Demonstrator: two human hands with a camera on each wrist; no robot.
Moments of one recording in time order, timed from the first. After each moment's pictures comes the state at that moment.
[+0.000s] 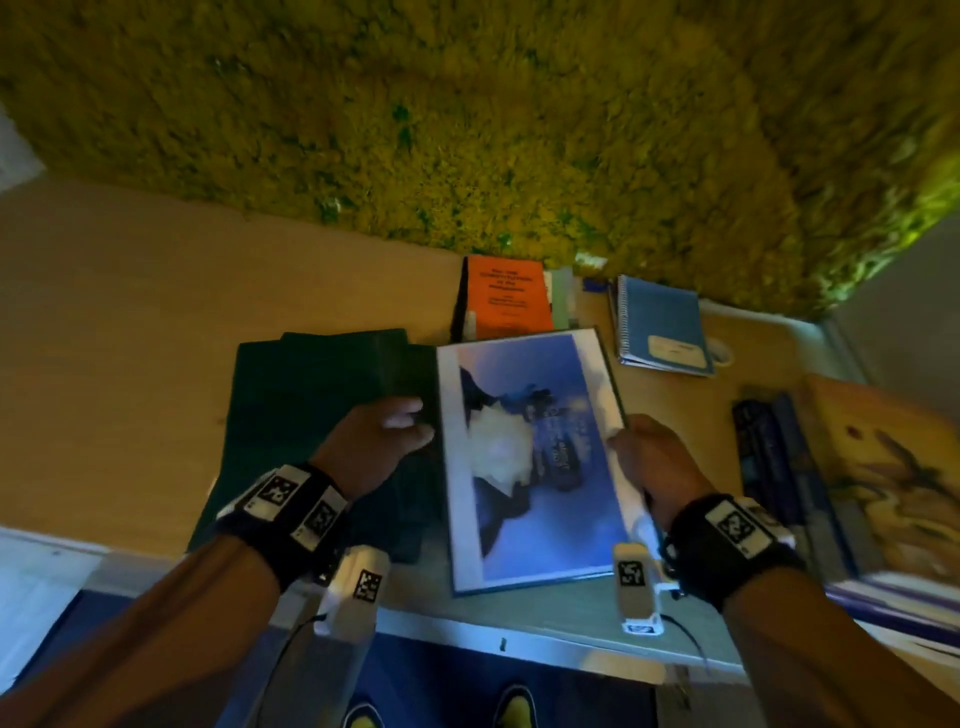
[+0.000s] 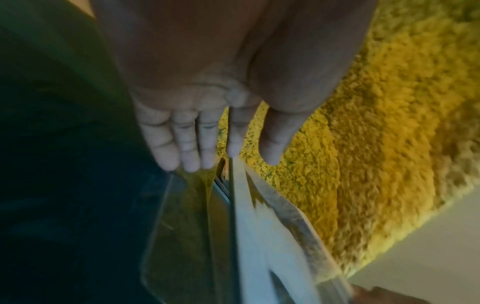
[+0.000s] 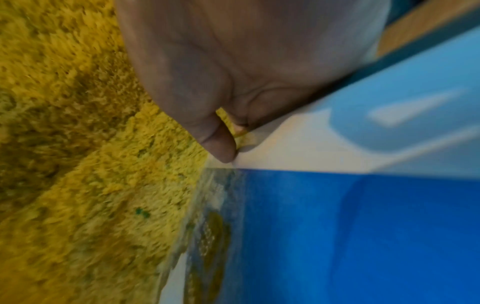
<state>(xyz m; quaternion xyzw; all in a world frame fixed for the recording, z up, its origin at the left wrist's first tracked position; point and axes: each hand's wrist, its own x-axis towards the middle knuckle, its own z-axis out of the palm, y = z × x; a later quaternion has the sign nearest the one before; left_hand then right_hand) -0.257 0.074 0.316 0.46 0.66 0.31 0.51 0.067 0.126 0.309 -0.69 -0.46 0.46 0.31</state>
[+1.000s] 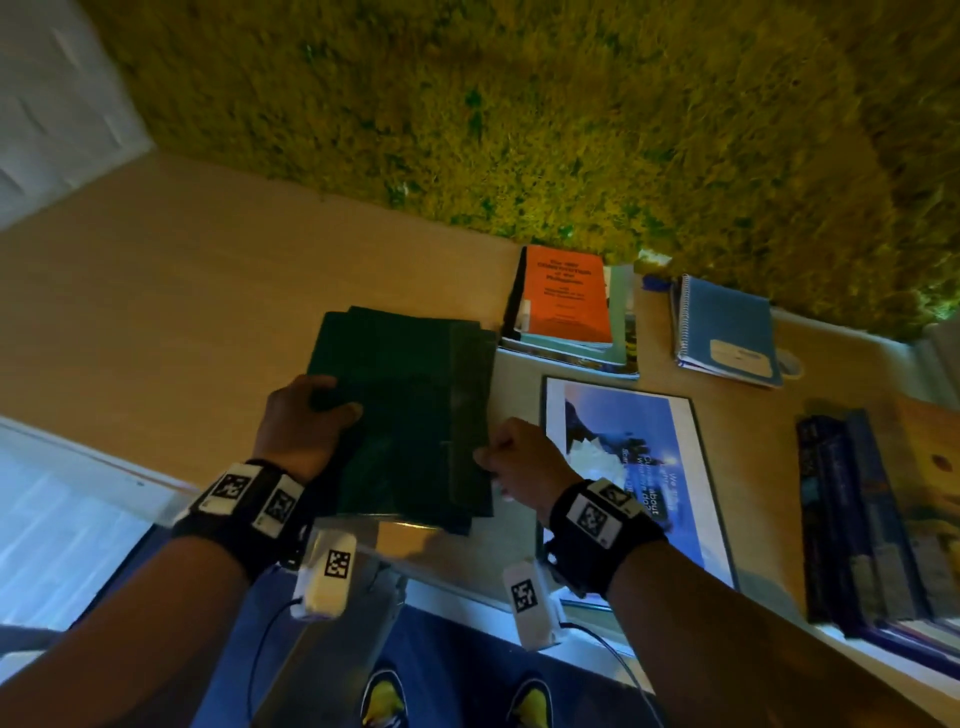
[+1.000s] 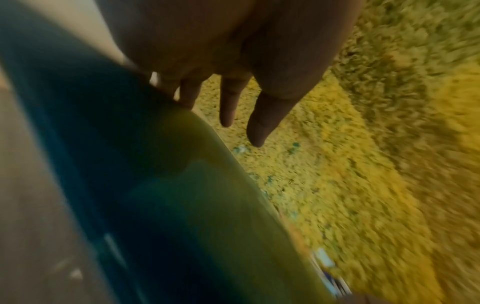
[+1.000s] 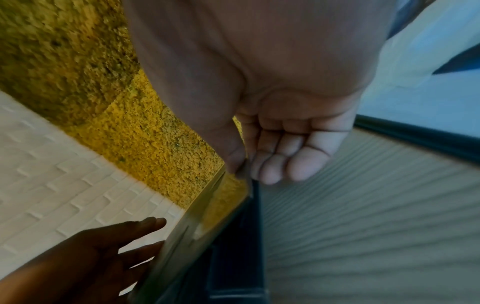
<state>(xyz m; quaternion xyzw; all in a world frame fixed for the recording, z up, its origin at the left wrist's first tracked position) -0.338 0.029 0.302 0.36 0.82 0.34 0.28 -0.085 0.089 0.295 -0.57 -0.64 0.50 0.11</state>
